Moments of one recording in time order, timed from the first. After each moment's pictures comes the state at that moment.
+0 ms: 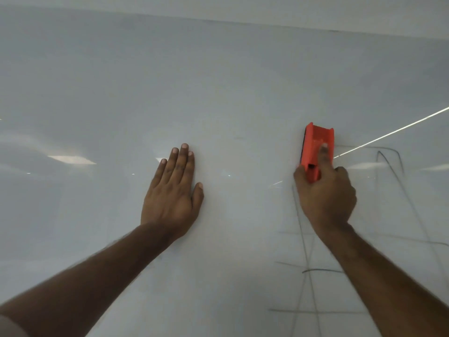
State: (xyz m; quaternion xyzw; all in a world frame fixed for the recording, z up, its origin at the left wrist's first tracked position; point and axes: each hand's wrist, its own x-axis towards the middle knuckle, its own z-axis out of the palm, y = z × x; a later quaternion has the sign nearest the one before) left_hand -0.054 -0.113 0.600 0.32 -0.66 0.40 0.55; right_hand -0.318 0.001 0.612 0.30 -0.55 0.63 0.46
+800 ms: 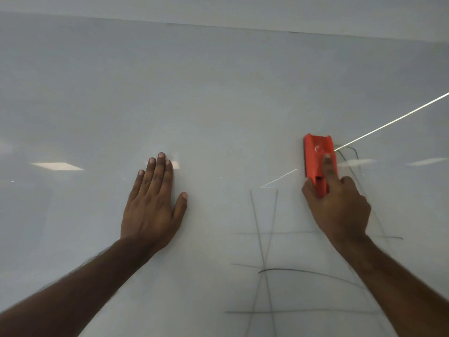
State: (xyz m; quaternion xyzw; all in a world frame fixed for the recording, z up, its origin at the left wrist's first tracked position) left_hand -0.105 -0.098 0.587 0.34 -0.66 0.38 0.55; right_hand -0.428 0.036 0.584 0.32 -0.55 0.56 0.53
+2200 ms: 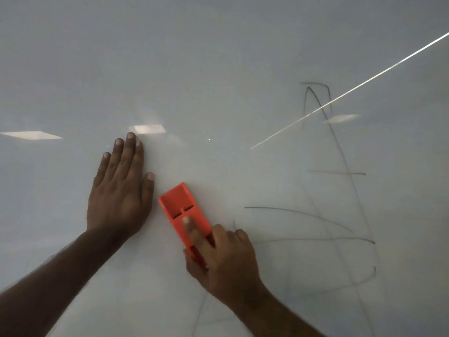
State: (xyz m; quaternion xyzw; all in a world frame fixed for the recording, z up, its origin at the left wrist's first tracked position) left_hand -0.115 -0.094 0.517 0.33 -0.68 0.38 0.54; right_hand -0.307 0.001 0.400 0.58 -0.43 0.42 0.55
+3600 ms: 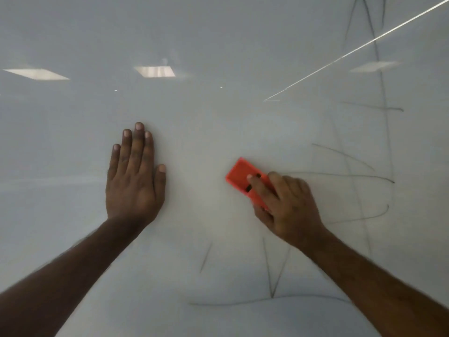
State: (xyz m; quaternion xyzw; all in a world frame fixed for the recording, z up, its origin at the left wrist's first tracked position) left_hand -0.094 -0.092 0.396 0.35 -0.67 0.36 0.54; right_hand -0.381 0.029 0.354 0.60 -0.42 0.33 0.59
